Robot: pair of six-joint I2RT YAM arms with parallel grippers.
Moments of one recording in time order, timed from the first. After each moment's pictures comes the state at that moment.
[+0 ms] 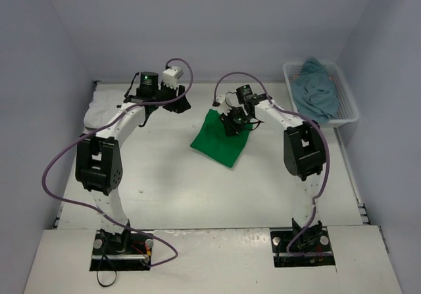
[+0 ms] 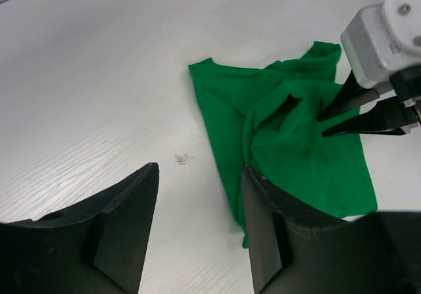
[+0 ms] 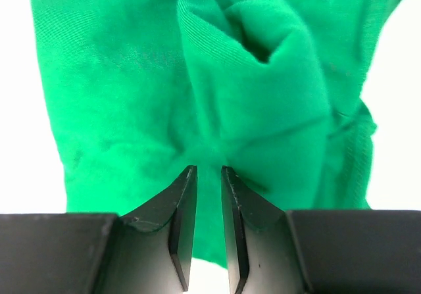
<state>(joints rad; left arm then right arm) -0.23 1.86 1.51 -0.22 0.55 0.01 0.39 2.11 1.63 -0.66 -0.48 -0.55</state>
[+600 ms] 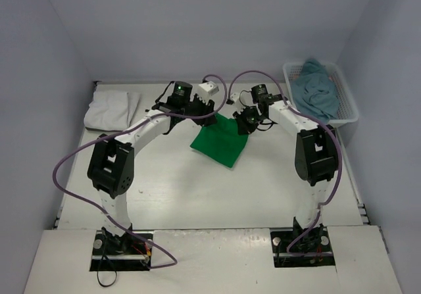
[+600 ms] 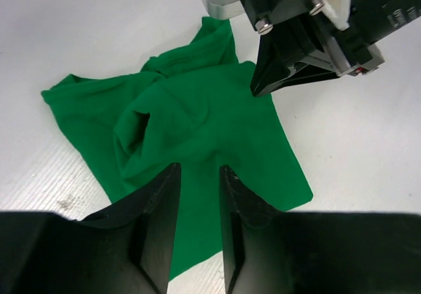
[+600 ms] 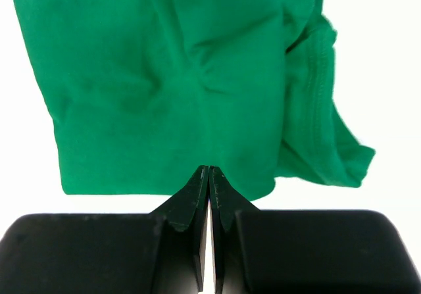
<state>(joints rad) -0.48 1.88 1.51 -0.22 0.54 0.06 0.30 1.98 1.52 -0.66 -0.48 -0.54</state>
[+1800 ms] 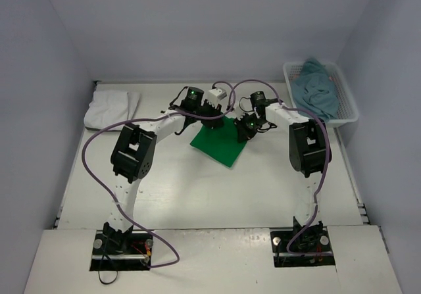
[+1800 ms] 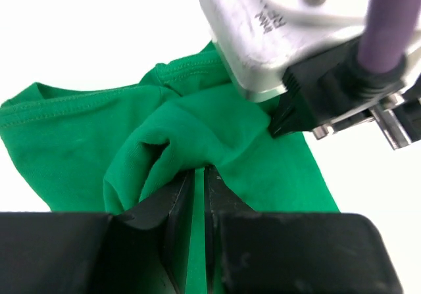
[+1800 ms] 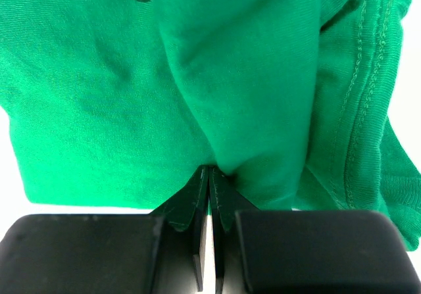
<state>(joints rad) -0.50 2.17 1.65 -0.12 0.57 0.00 0.27 2.12 1.52 -0.66 -0.53 -0.57</state>
